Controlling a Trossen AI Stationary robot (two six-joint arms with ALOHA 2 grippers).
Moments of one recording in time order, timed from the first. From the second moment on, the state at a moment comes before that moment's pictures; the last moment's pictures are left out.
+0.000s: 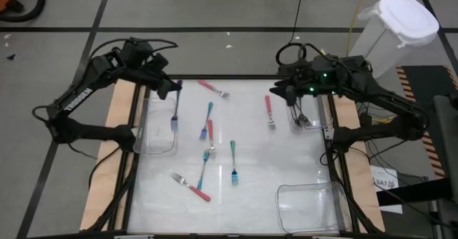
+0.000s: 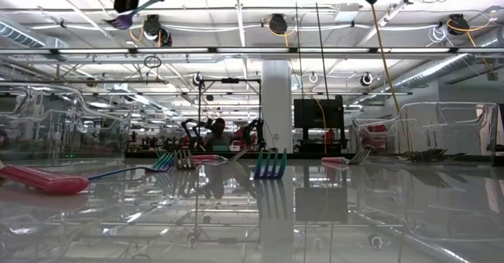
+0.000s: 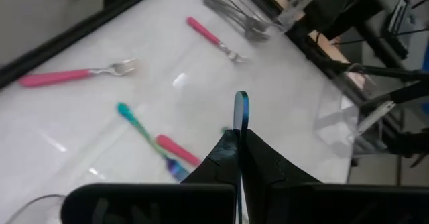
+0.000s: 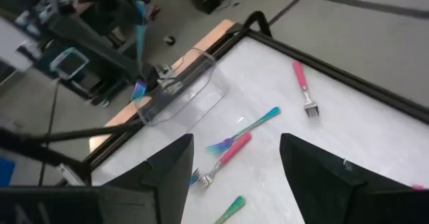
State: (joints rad) left arm 0.67 1.12 1.46 -1.10 0.44 -0.26; right arm -0.34 1.07 1.31 -0.70 -0.07 0.55
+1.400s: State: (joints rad) left arm 1.04 0.68 1.09 -1.16 0.51 -0.21; right arm -0.29 1.17 1.31 -0.51 0.03 0.76
